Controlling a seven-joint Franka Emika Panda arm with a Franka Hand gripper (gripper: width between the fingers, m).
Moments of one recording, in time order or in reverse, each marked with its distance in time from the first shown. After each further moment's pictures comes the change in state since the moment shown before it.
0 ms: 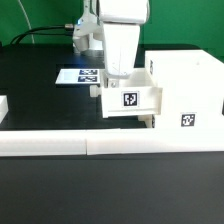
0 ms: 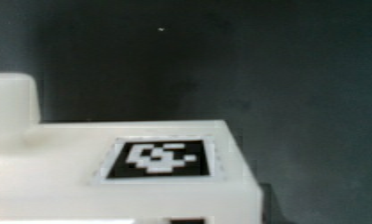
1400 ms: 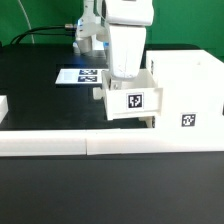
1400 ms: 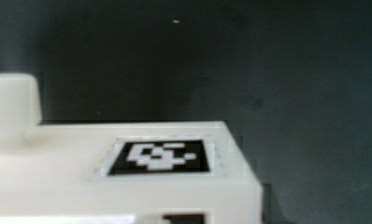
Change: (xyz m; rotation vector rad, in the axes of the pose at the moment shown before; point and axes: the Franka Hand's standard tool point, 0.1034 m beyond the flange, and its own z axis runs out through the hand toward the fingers) arm 0.003 0.005 0.001 0.005 -0.018 -0.029
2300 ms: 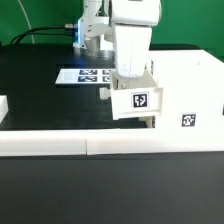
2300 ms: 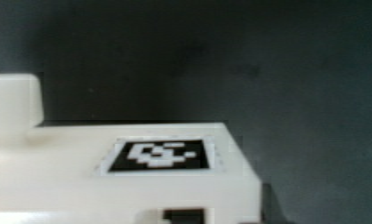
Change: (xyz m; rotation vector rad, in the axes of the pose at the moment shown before) arm 0.014 -0.001 0.000 -0.004 0.007 0.060
